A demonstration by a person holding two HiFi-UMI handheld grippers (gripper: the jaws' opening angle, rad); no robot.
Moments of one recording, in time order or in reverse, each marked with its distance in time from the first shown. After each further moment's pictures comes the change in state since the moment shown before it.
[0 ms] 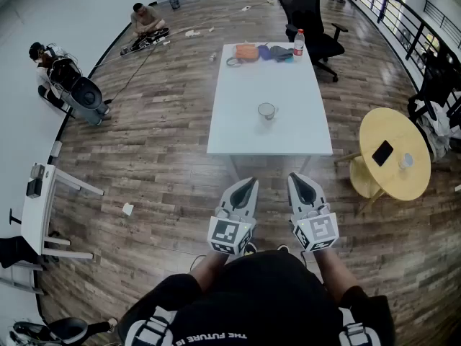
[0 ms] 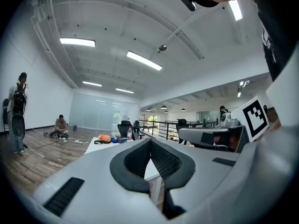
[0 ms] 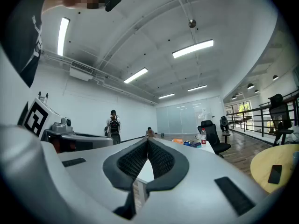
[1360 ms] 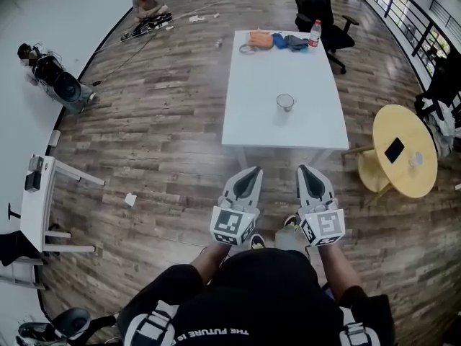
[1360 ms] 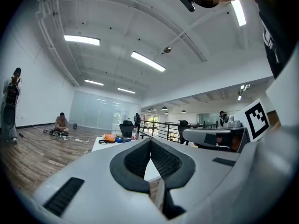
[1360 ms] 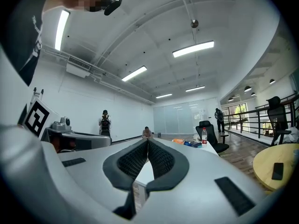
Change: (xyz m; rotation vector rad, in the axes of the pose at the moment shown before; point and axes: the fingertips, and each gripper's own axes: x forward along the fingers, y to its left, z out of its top) left arm -0.016 0.082 -0.005 -0.025 -0.009 -0.012; right arm 0.055 0.040 -0.012 -0.014 0.008 -0.058
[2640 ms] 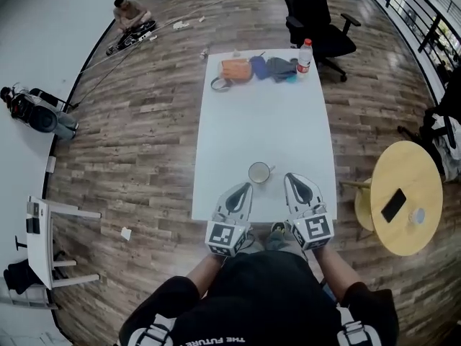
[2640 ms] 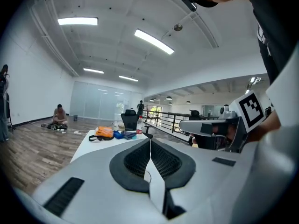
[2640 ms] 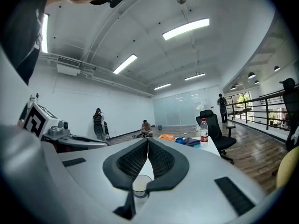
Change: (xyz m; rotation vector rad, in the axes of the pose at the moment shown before) left arm 0.345 0.115 -0.051 -0.016 0.141 0.029; right arm 0.267 -0.260 -0.069 0.066 0.095 0.052
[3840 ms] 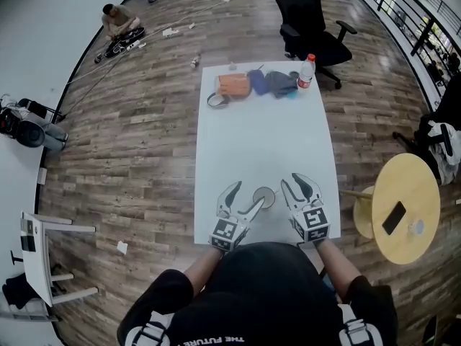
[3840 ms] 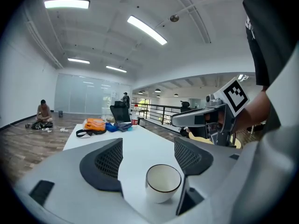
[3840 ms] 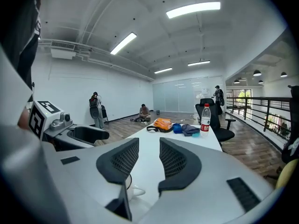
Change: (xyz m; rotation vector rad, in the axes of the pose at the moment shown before) left arm 0.080 0.063 -0.046 0.056 0.099 -0.166; right arm 0.095 -0.044 -0.049 -0.044 0.223 -0.016
